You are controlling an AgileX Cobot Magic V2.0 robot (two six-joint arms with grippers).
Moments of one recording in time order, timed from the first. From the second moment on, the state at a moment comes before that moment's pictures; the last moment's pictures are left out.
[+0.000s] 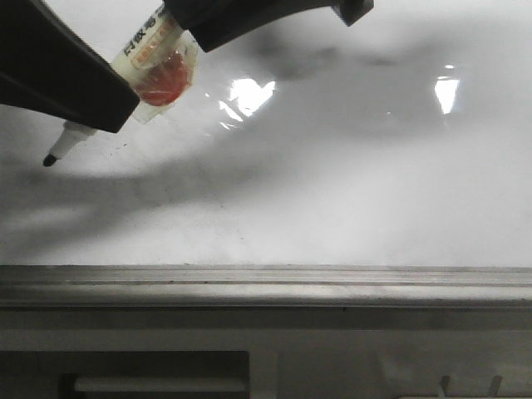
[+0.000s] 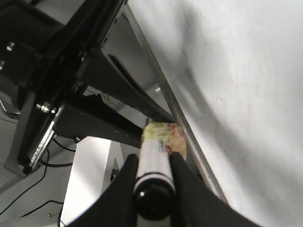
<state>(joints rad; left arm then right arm) -0.57 1.06 -0.74 -0.80 0.58 1.11 0.47 1.49 -1.22 1.00 1.06 -0.88</state>
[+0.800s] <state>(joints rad) -0.57 1.06 -0.74 -0.78 0.62 1.11 0.47 1.49 -1.22 1.02 1.06 -0.88</state>
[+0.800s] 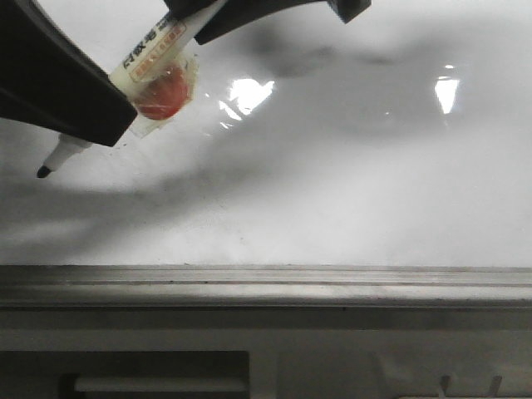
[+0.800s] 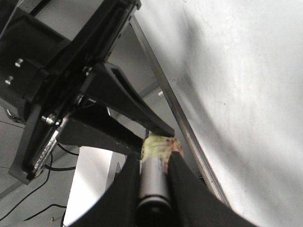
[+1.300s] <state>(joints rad) -0.57 1.06 -0.78 -0.81 0.61 1.11 0.47 1.49 -1.23 1.01 1.06 -0.88</state>
